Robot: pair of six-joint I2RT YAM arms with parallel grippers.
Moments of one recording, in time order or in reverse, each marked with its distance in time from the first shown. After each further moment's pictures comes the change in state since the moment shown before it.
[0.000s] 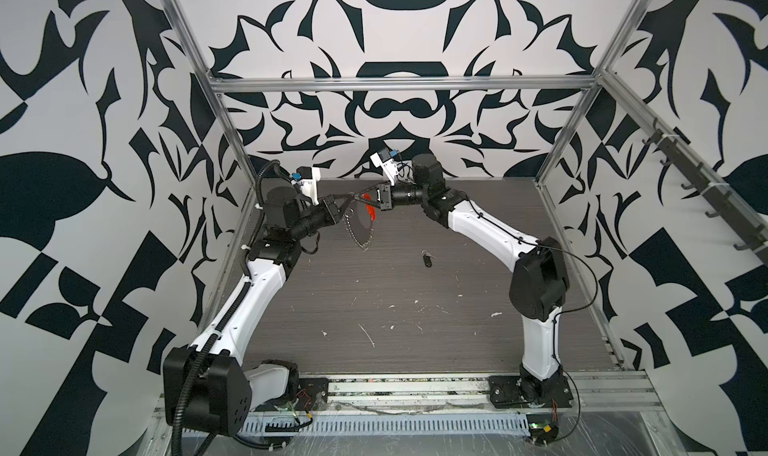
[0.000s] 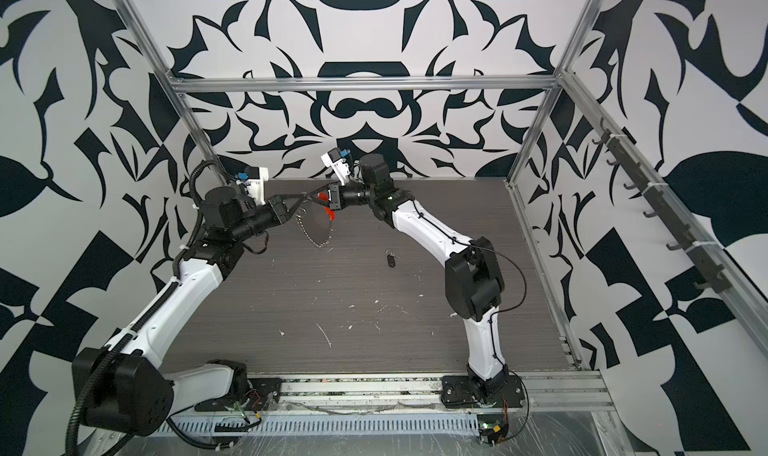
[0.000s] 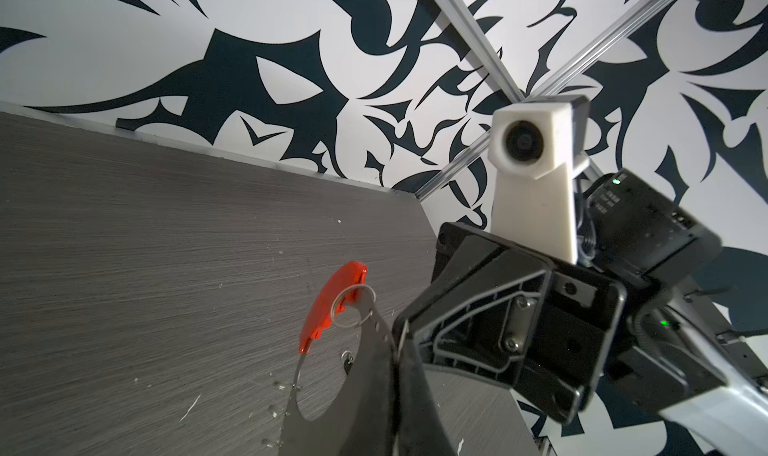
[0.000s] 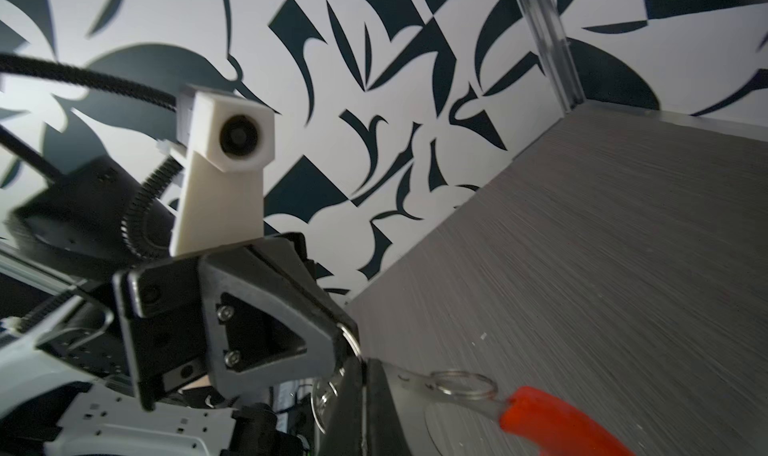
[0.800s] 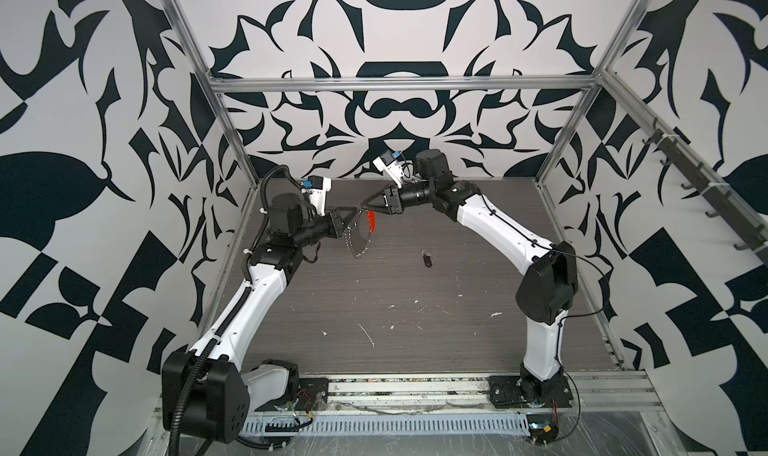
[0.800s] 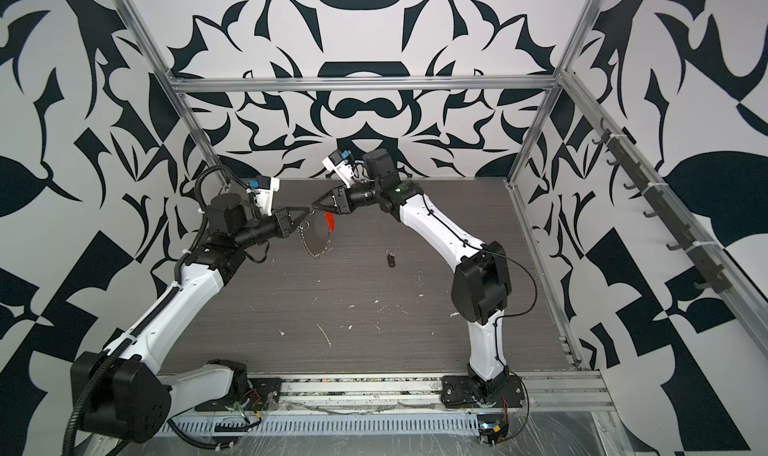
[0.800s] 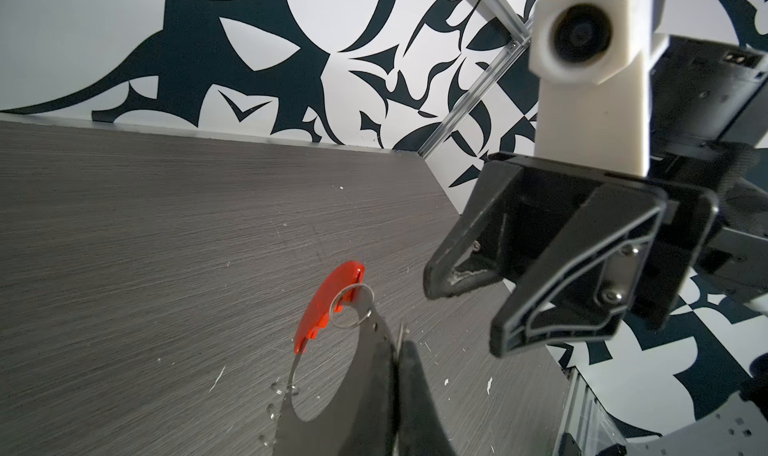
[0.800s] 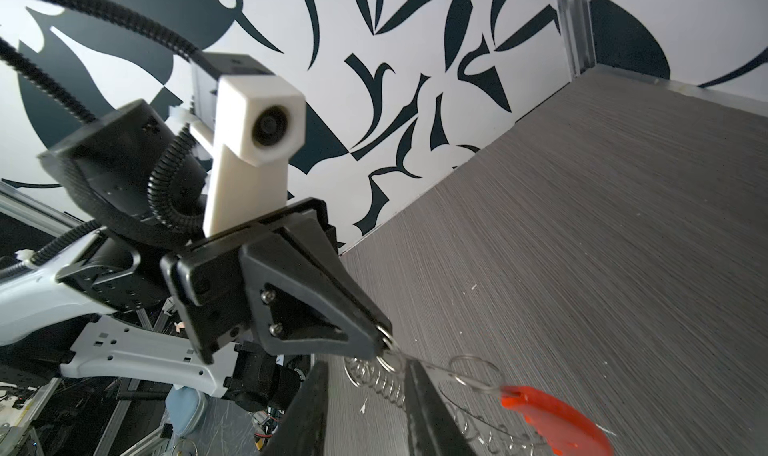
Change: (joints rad) left arm -0.007 -0.024 -0.045 -0.047 0.058 0.178; right arm -0.027 -0.024 0.061 -0.208 -0.106 -0.142
